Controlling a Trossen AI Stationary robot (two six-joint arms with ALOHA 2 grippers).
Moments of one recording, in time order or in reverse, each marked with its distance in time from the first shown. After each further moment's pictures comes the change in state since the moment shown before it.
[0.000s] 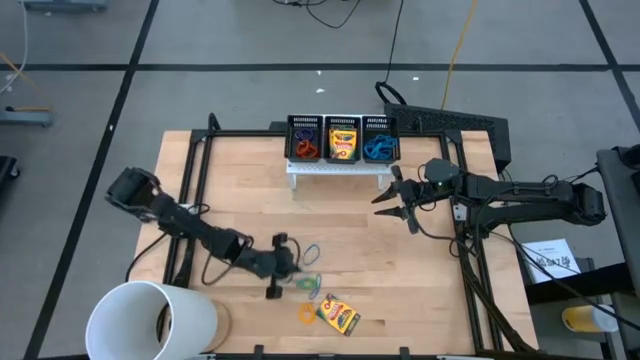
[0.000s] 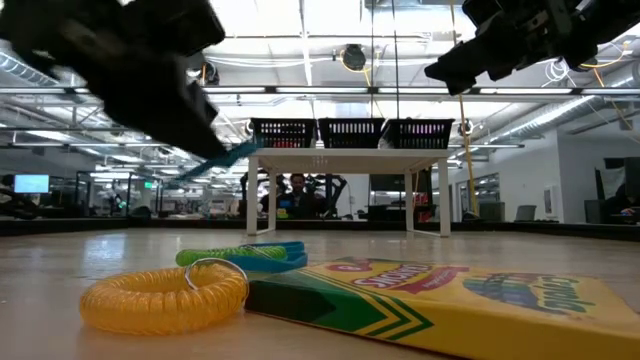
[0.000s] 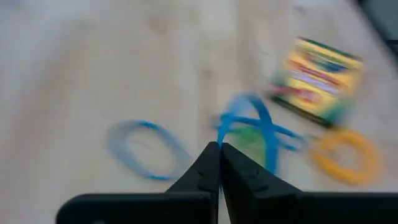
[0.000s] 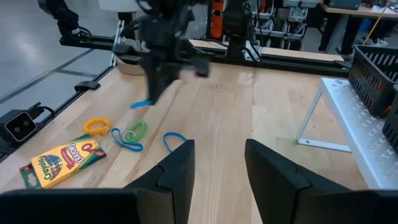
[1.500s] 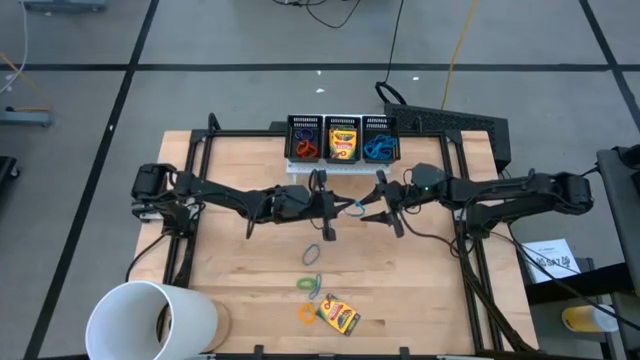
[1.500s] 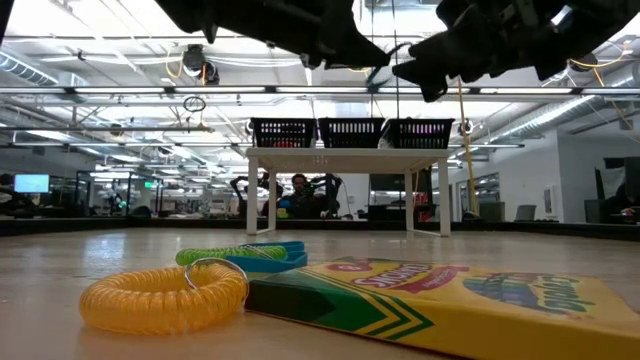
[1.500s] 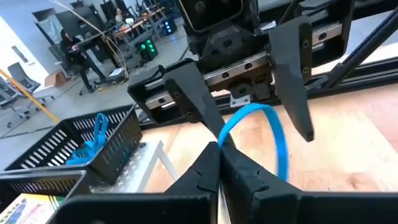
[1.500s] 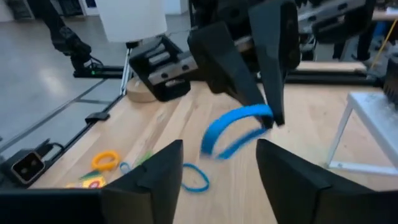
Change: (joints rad) left arm 0.394 0.152 0.376 0.289 -0.014 0.589; right arm 0.059 0.219 -0.001 0.318 0.000 0.145
